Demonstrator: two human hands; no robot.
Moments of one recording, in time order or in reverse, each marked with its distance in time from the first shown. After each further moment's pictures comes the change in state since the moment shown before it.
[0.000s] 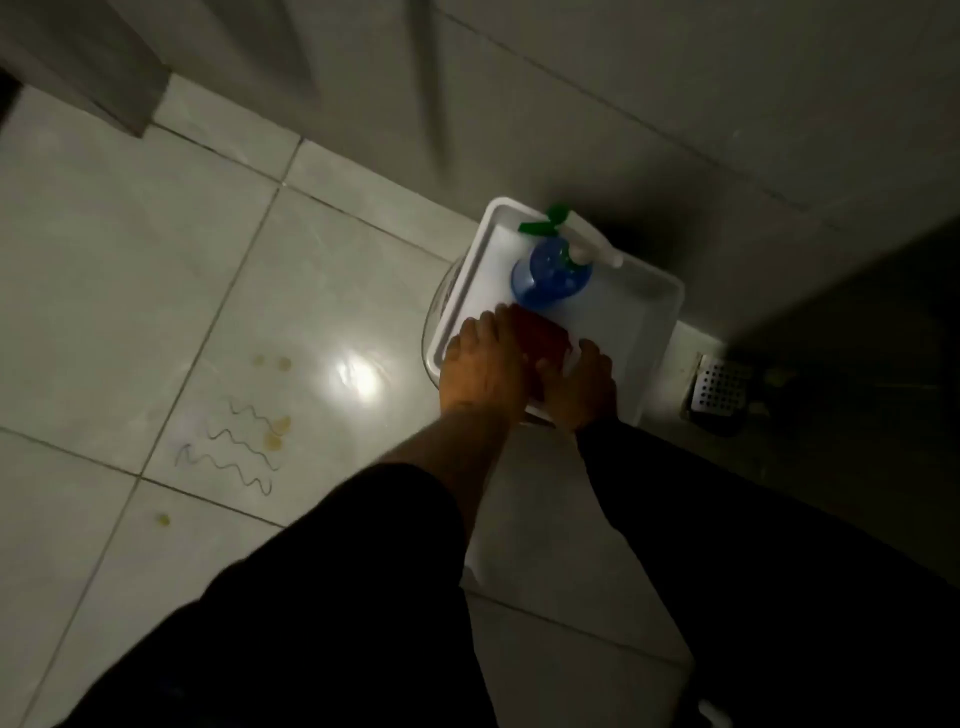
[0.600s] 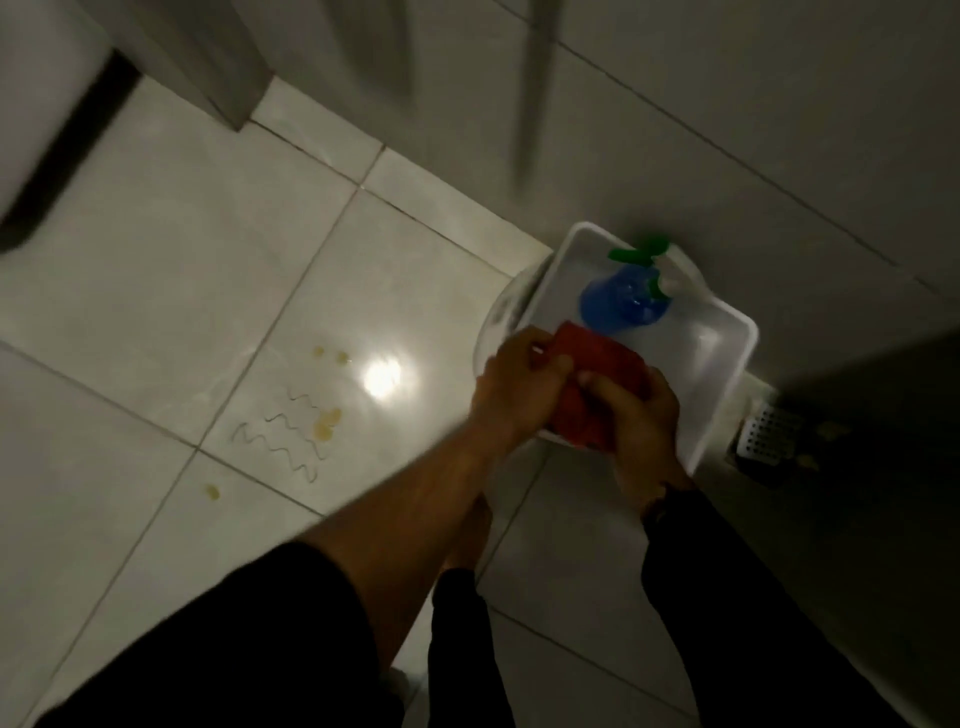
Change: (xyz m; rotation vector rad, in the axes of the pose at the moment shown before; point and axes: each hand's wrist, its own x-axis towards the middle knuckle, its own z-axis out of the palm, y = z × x) left_hand -0.033 -0.039 -0.052 -0.927 -0.070 -0.218; right_hand -0.058 -0.032 -0.003 0.915 -0.072 0.006
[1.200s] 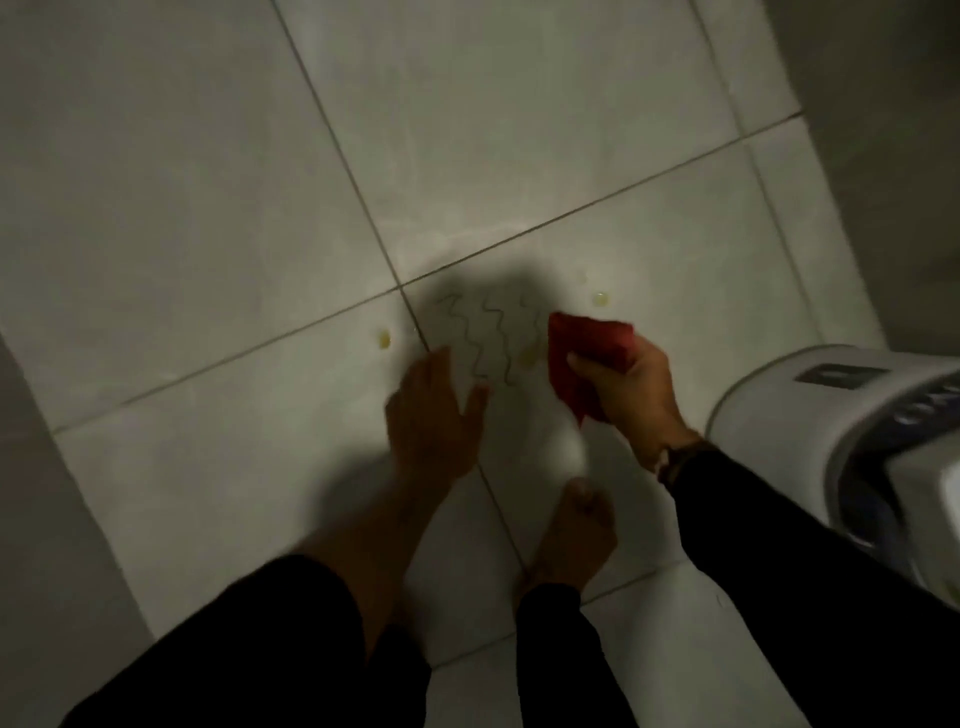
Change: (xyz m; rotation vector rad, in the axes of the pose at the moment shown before) left_hand -0.037 -0.411 -0.198 0.266 0.731 -0.291; right_hand -0.040 0.210 0.291 -0.761 -0.641 -0.109
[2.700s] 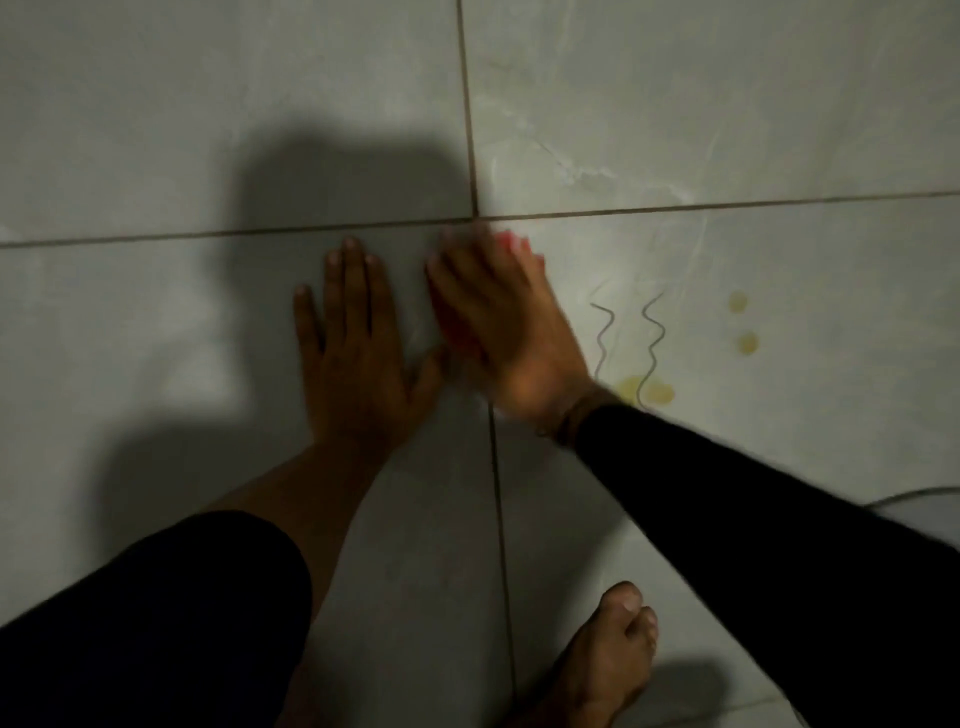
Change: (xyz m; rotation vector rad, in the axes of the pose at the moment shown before) left_hand 0.126 -0.177 0.116 0.319 0.447 0.025; right_hand 0.166 0.102 0.215 -1.417 -0.339 -1.306
